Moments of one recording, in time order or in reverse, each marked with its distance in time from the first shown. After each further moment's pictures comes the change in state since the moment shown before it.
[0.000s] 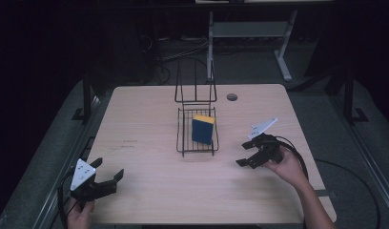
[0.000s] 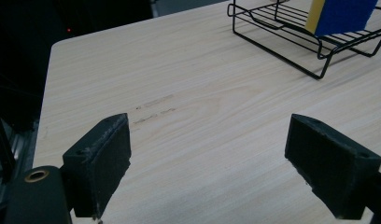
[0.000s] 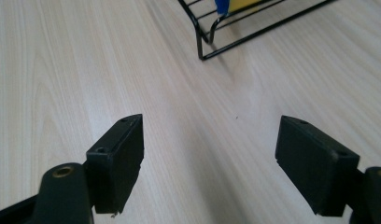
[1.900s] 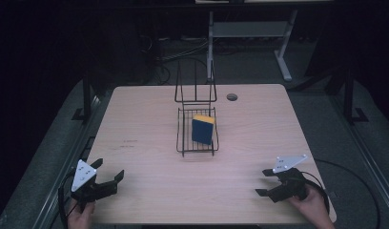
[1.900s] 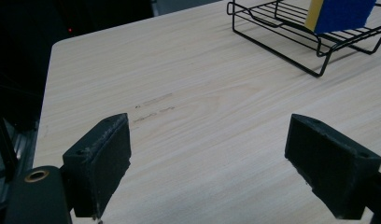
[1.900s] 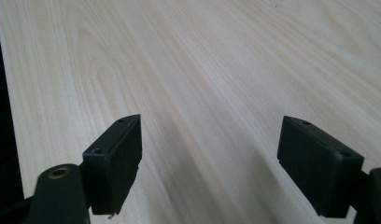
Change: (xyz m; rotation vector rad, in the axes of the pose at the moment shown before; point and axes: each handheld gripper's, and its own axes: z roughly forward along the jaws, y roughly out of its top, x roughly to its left) left arm -0.003 -0.001 -0.001 0.002 0.004 0.006; right arm 0.050 -0.098 -0.021 -0.061 -0.062 0.069
